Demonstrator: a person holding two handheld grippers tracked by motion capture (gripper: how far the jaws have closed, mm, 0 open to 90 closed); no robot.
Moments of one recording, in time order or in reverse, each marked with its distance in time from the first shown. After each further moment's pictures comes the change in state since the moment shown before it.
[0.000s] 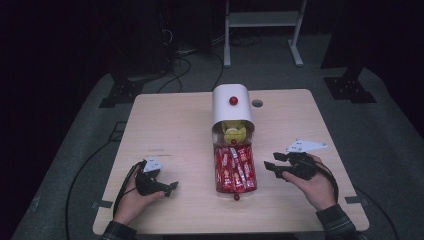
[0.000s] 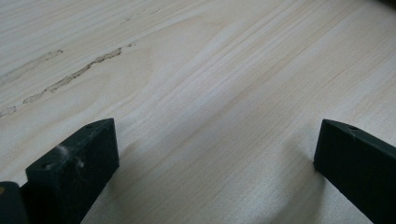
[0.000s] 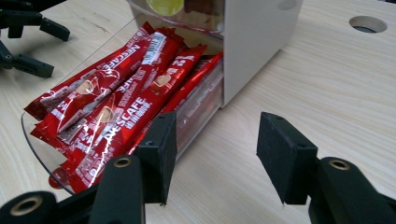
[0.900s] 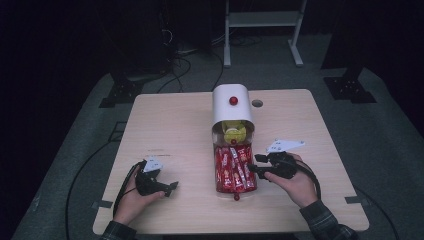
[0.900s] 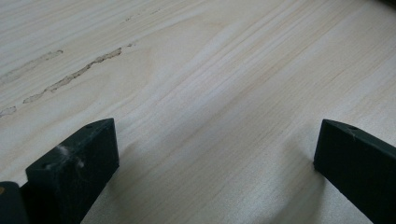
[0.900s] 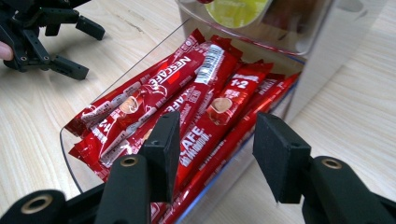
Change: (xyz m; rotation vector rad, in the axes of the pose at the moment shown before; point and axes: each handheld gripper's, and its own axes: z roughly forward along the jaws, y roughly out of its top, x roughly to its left) left arm 0.000 0.000 0.000 0.000 0.000 0.000; right arm 0.030 0.016 0.031 0.030 0.090 -0.041
